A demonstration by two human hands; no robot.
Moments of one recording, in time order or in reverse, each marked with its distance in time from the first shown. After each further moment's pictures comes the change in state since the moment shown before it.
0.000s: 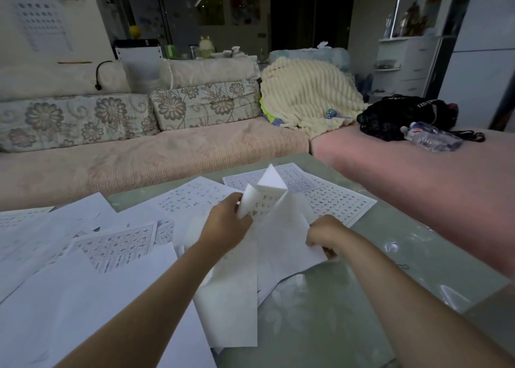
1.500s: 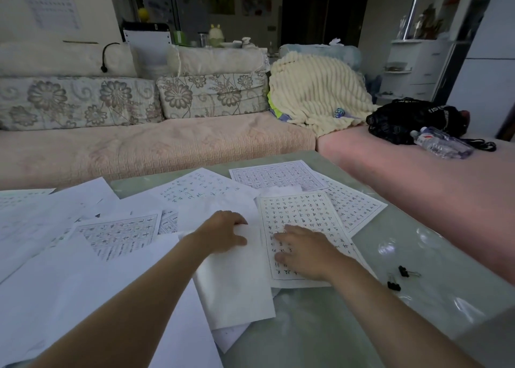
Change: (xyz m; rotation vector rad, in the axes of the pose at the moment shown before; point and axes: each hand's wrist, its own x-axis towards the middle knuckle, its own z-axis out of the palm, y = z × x) left_hand 0.029 -0.077 0.009 0.319 -0.418 -0.042; right_hand -0.017 0.004 0.049 -0.640 -0.110 -0.582
